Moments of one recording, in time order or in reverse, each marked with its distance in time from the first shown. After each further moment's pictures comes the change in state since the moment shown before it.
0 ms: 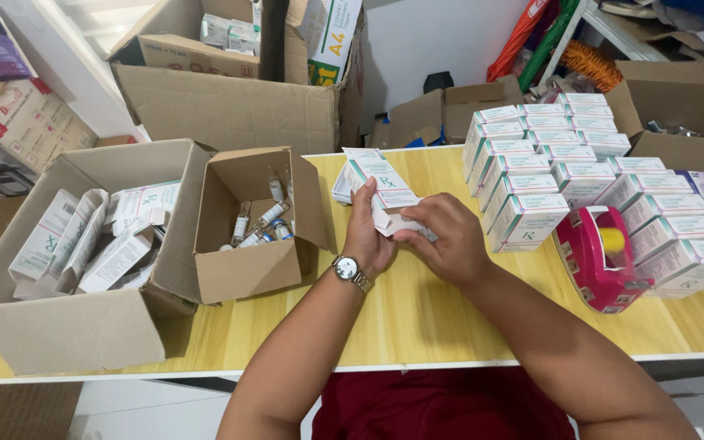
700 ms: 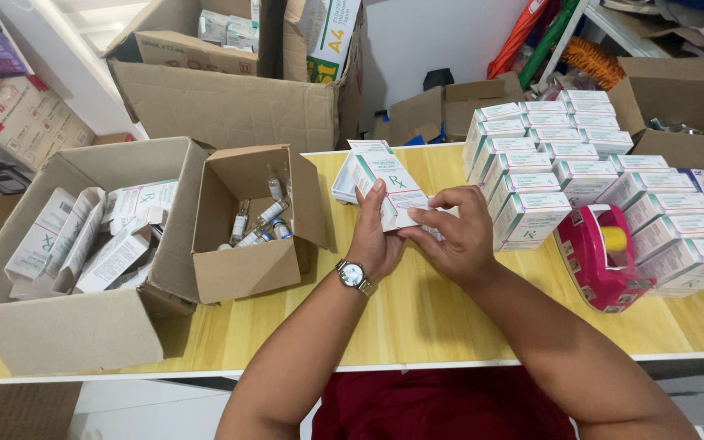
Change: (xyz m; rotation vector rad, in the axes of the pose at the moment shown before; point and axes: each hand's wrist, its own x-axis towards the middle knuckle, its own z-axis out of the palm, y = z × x) left_hand -0.011 -0.008 0.011 0.064 -0.109 0.057; right_hand 0.000 0.000 -0.004 -0.132 0.185 -0.153
